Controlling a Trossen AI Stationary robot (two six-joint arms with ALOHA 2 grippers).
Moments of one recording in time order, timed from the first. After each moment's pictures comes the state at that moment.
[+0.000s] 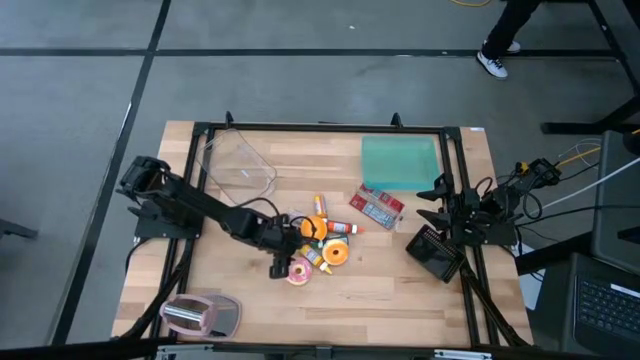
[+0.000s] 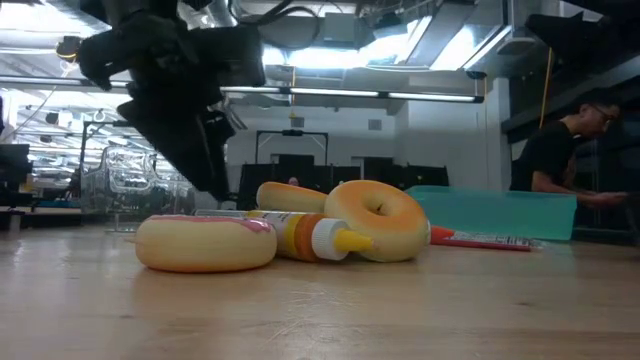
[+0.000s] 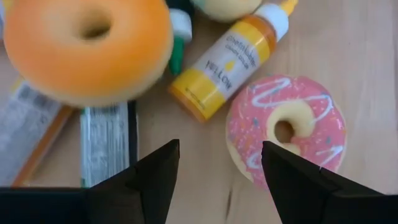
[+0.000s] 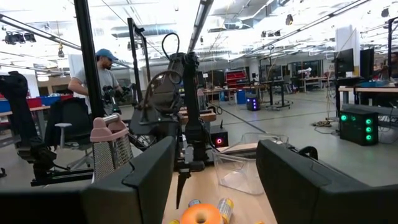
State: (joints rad) left arm -0.31 1.63 0.93 -0.37 -0.11 -0.40; right arm 0.60 0.10 0.11 0.29 0.64 -0.06
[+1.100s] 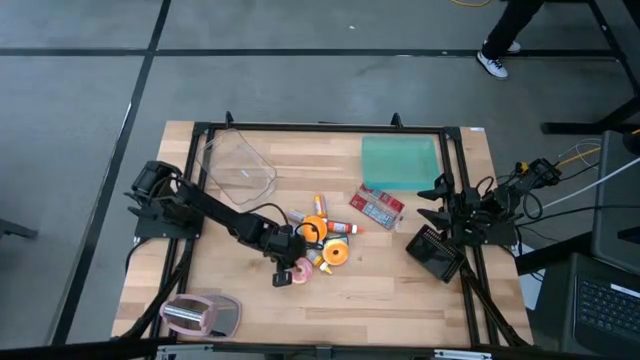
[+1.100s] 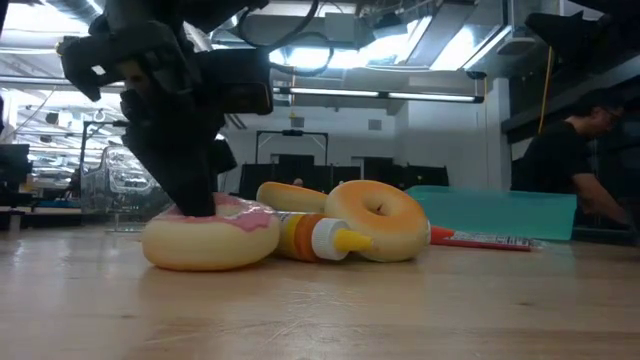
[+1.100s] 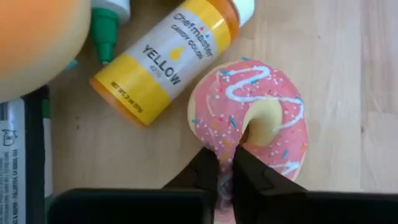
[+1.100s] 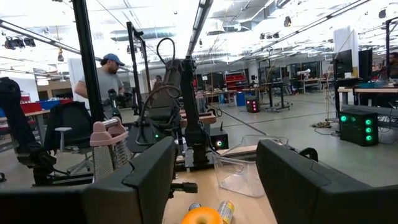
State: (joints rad) left arm -0.31 1.73 0.93 -0.25 0.04 -0.44; right arm 0.60 0.10 0.11 0.31 0.64 -0.06
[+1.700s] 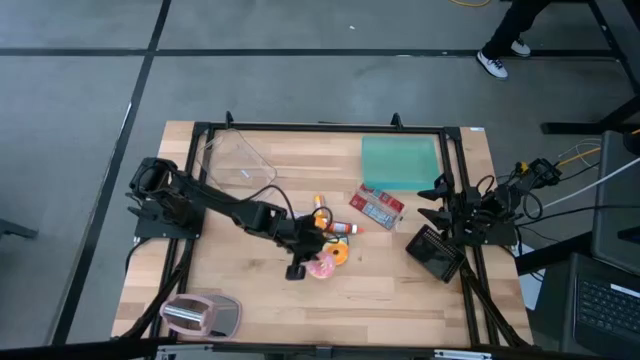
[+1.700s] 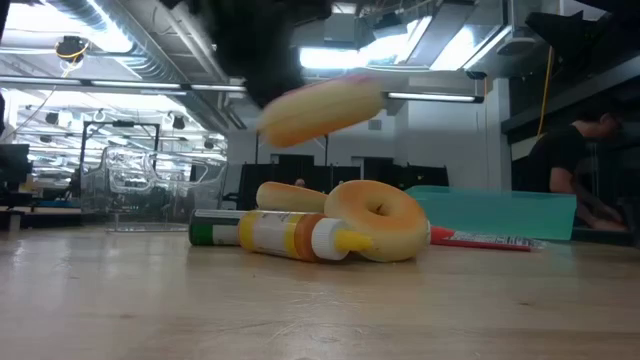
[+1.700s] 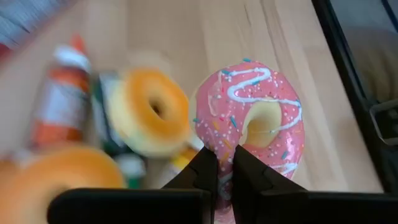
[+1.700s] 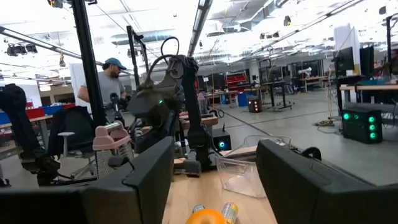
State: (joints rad) left arm -0.23 1.70 1.14 -0.26 0.05 -0.19; right arm 0.60 0.10 0.11 0.32 0.64 -0.04
